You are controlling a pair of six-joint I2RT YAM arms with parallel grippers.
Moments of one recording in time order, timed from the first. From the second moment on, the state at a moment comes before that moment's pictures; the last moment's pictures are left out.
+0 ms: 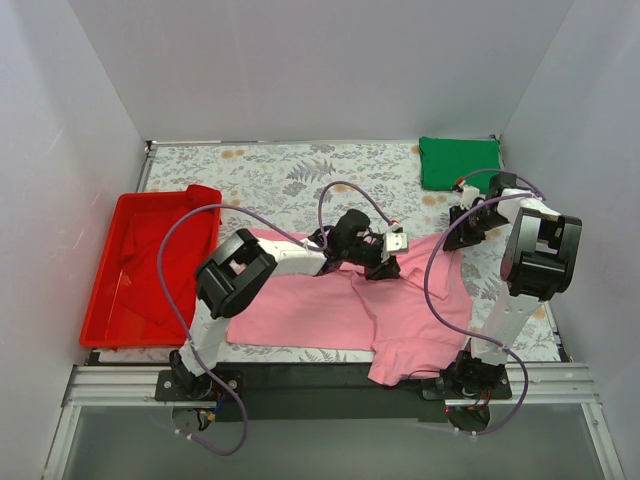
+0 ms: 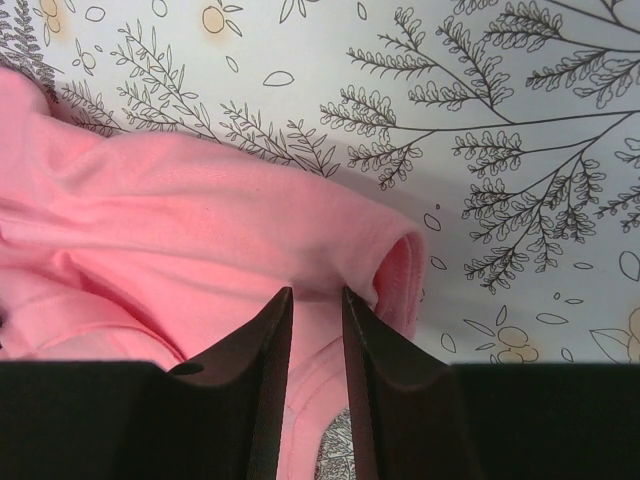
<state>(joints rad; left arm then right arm) -0.89 2.11 1.30 0.32 0.67 0.29 -0.22 1.93 1.29 -0.76 -0.53 -0.42</state>
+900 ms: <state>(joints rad) -0.85 2.10 1.37 0.35 0.69 0.38 -0.22 1.93 1.29 -0.76 -0.53 -0.41</state>
